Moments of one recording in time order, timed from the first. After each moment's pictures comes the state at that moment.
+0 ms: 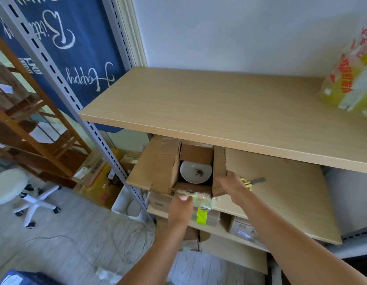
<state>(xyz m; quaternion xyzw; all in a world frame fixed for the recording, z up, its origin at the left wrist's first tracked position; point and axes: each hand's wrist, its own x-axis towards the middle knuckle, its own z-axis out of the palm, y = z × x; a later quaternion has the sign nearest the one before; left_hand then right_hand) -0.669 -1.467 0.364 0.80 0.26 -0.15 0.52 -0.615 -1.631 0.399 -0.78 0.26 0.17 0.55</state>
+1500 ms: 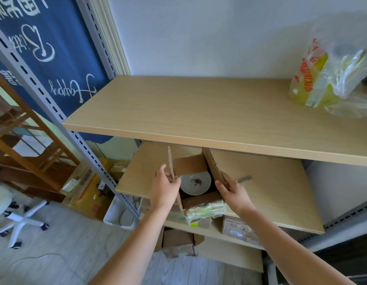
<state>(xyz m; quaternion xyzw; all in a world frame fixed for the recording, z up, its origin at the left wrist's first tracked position) -0.631 -1.455 0.410 0.90 0.11 0.00 0.42 -0.679 -1.675 0.399 -0.83 0.09 0.06 0.54</state>
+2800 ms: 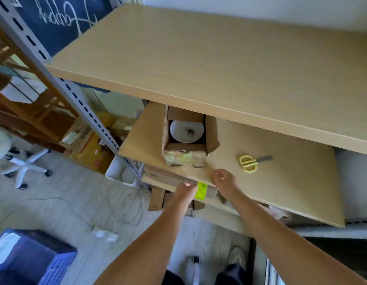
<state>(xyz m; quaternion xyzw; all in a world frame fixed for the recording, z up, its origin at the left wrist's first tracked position) -0.650 -1.471 0.296 0.76 0.30 -0.28 0.50 -0.633 -1.616 0.291 -0.84 0.23 0.18 0.46</state>
